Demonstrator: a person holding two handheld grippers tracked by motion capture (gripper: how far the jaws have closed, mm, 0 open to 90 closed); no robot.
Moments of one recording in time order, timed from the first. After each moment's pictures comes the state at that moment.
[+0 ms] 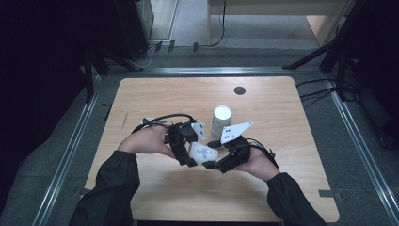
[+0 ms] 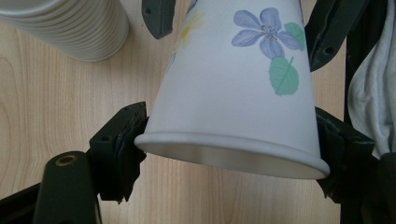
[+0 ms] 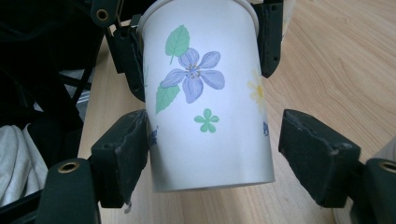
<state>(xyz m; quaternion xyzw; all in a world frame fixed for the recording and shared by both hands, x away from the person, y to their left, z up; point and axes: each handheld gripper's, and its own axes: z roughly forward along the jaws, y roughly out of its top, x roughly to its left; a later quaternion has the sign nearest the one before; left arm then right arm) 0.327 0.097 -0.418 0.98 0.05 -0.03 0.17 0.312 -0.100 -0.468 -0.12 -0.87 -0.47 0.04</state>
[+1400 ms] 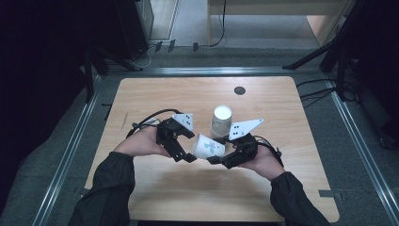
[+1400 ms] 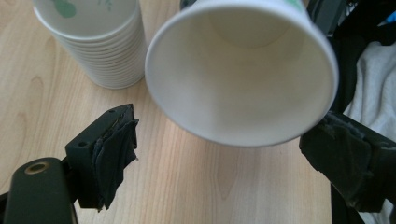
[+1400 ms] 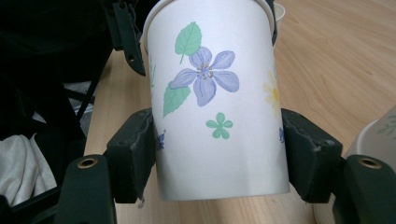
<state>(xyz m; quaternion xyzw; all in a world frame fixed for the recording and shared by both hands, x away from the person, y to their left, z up) 0.328 0.131 -0.411 0.95 0.12 -0.03 0.30 0.313 -0.118 -0.454 -0.12 -0.86 -0.50 0.03</state>
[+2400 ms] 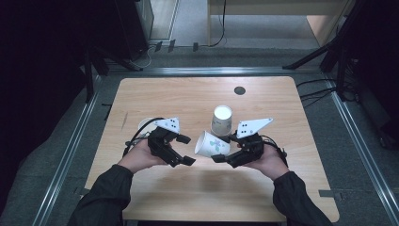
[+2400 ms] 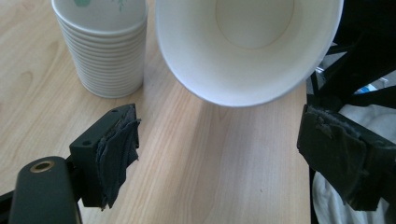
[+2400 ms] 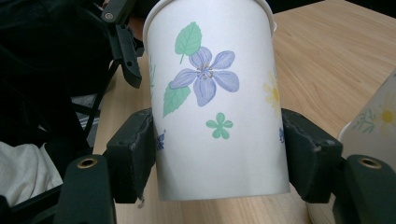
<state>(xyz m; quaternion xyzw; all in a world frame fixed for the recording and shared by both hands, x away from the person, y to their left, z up) 0.309 0.155 -0.434 0.89 0.19 -0.05 0.42 0.312 -0.132 -0.448 -0.12 -0.84 -0.52 0.03</state>
